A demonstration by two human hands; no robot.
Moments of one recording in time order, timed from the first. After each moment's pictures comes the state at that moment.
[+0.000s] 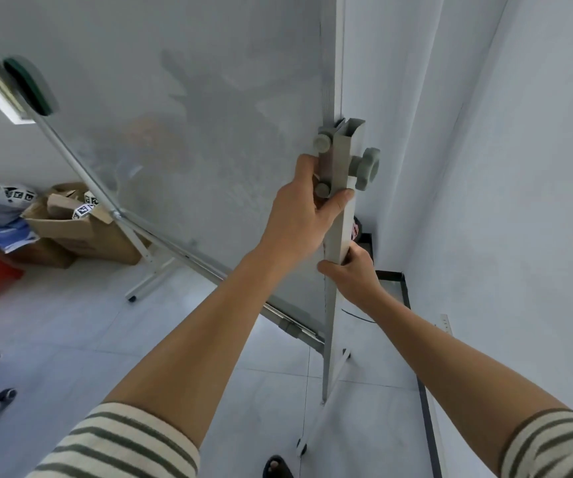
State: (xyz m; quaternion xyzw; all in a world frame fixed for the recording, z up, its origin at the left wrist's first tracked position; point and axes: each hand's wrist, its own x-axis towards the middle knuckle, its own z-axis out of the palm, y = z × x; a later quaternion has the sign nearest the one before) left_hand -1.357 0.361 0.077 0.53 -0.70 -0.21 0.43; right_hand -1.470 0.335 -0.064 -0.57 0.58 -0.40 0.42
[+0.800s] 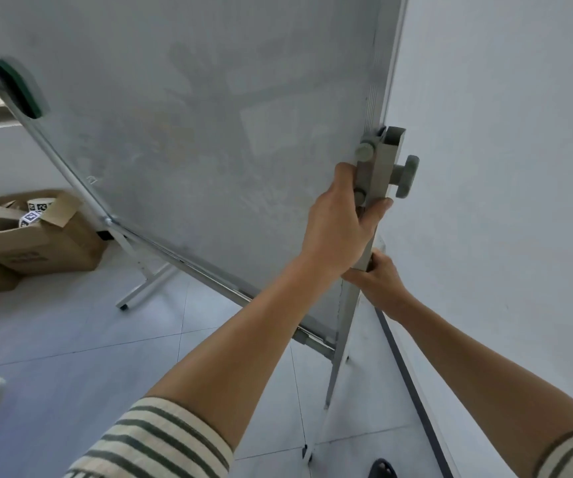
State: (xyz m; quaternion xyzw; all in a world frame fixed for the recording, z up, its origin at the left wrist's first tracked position) left_hand -1.343 0.724 0.074 0.42 -0.77 -0.25 0.41; right_hand -1.459 0.730 -0.060 -0.48 0.66 -0.43 0.38
